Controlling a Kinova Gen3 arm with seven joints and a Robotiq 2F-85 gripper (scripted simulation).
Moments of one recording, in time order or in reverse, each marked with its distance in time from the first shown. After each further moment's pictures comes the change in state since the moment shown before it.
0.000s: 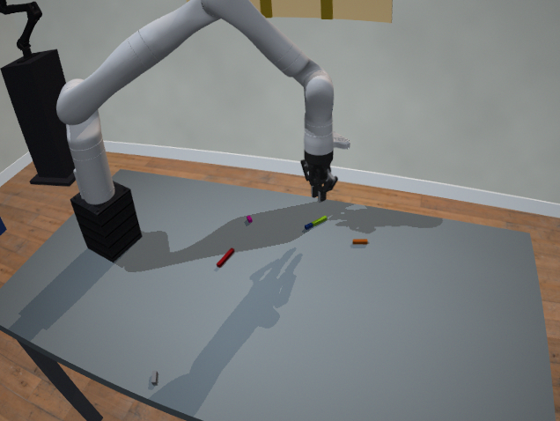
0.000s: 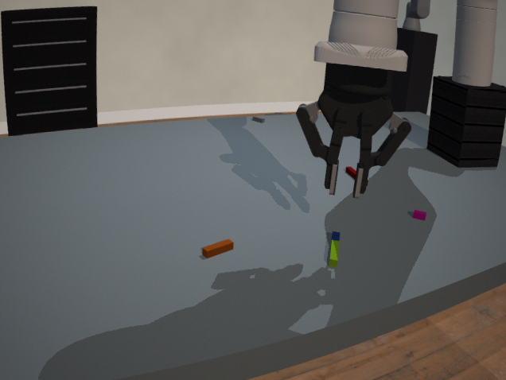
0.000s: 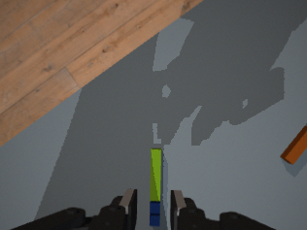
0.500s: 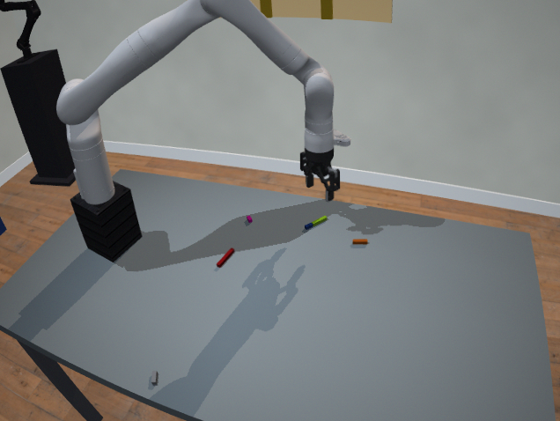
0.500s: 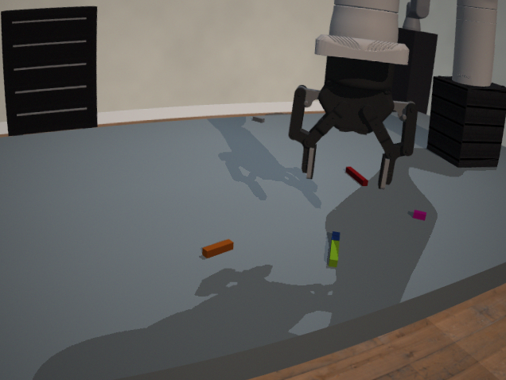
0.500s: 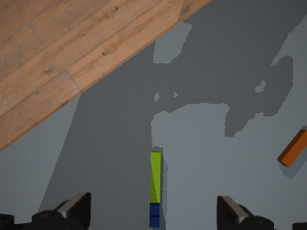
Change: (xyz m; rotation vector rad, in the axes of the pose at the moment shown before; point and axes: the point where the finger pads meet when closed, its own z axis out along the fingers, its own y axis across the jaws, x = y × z) arm 0.003 0.000 -0.006 -0.002 0.008 -0.001
